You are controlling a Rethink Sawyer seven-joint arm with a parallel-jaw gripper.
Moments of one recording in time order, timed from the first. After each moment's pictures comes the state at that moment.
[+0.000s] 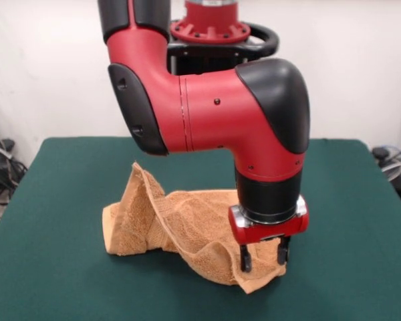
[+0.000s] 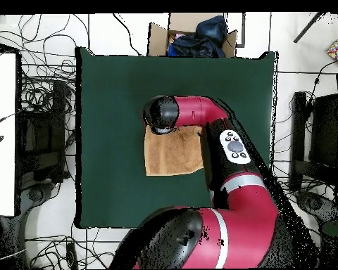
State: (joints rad) arm -0.39 -0.38 0.37 1.35 -0.36 0.71 1.57
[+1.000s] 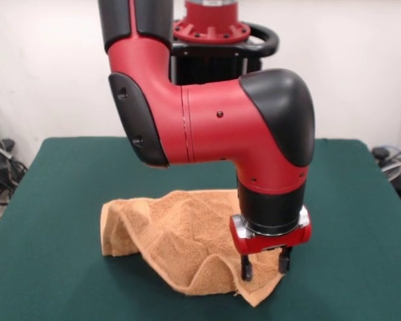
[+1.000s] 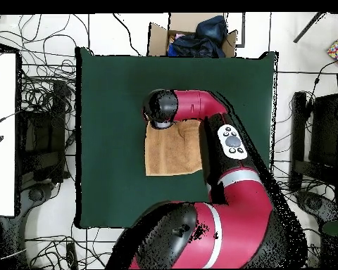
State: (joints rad) arm -0.37 -0.35 0.37 1.27 -0.36 0.77 1.57
